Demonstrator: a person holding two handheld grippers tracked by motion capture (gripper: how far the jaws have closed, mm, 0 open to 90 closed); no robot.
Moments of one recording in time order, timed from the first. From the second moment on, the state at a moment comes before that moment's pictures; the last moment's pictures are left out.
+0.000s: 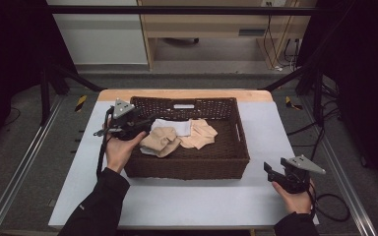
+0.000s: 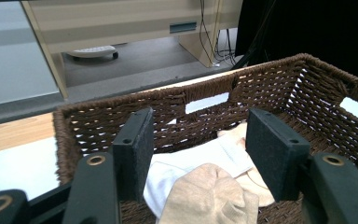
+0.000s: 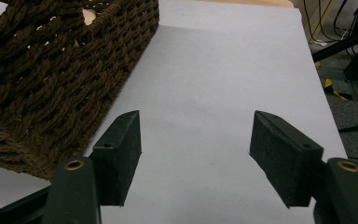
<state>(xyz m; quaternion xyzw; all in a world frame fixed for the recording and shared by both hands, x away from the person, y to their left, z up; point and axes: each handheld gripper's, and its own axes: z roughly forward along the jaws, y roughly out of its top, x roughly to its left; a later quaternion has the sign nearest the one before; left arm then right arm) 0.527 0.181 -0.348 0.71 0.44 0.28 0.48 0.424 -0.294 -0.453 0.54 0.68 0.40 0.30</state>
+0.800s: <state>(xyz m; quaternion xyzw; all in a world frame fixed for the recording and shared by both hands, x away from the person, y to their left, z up) 0.554 0.156 -0.385 0.73 0.43 0.27 0.45 0.425 -0.295 -0.454 0.54 0.68 0.40 0.30</state>
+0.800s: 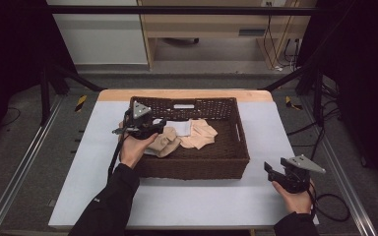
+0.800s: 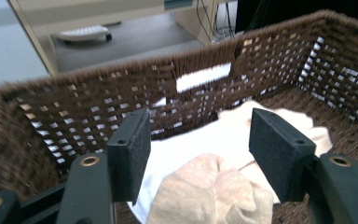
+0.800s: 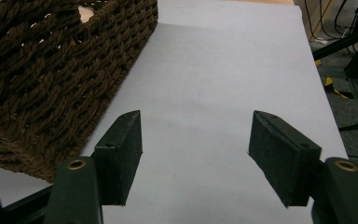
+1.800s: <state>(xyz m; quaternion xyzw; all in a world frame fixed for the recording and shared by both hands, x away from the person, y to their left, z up) 0.559 0.140 -0.419 0.81 0.43 0.21 0.33 0.426 -0.296 -0.454 0.54 0.68 0.39 0.29</state>
